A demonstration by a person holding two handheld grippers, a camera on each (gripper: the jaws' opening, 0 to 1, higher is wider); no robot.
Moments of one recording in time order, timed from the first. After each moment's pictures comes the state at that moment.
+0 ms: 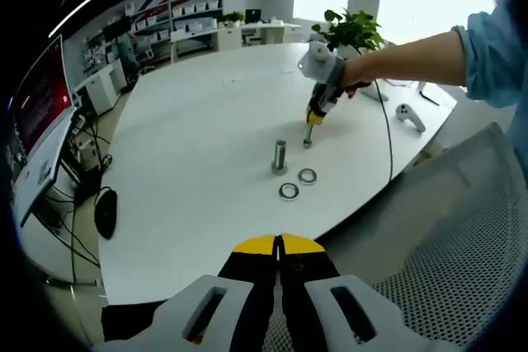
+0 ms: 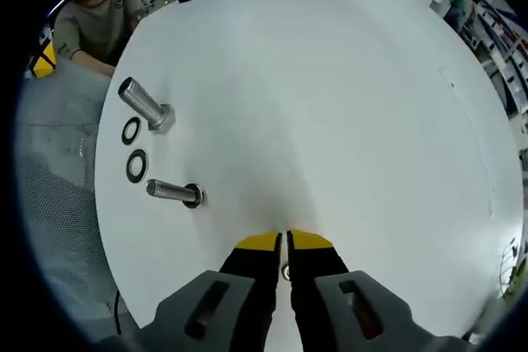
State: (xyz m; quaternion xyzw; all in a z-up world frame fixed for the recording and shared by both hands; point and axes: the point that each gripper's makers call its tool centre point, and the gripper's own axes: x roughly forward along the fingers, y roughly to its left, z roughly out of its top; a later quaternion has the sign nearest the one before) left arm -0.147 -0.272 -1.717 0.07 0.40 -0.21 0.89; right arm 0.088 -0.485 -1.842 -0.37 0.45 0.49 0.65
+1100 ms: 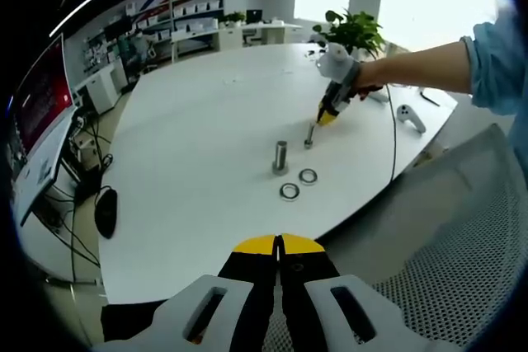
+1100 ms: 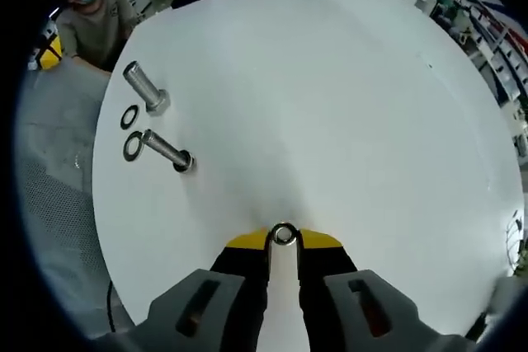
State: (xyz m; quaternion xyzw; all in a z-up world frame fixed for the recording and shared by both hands) left arm -0.147 -0.272 -1.717 0.07 0.40 -0.21 0.89; right arm 0.101 -0.517 -1.854 -0.34 0.45 0.47 0.68
